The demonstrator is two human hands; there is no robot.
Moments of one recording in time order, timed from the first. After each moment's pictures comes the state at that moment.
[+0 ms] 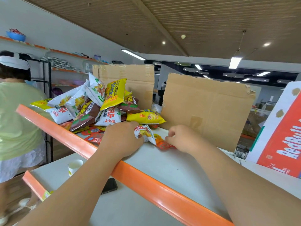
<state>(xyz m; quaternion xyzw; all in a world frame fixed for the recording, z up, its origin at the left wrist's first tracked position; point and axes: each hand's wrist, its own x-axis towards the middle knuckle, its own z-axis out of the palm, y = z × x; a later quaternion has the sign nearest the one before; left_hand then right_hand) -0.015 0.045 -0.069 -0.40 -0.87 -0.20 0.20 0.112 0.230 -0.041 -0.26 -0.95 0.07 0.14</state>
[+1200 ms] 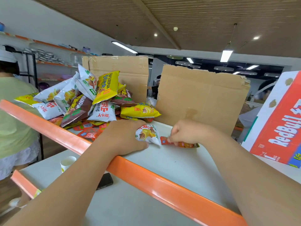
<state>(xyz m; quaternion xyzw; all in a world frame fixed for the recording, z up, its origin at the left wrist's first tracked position) -0.011 0.043 -0.067 -0.52 -0.83 -0.18 0.14 0.137 0.221 -0.013 -0.26 -0.96 0.08 0.00</state>
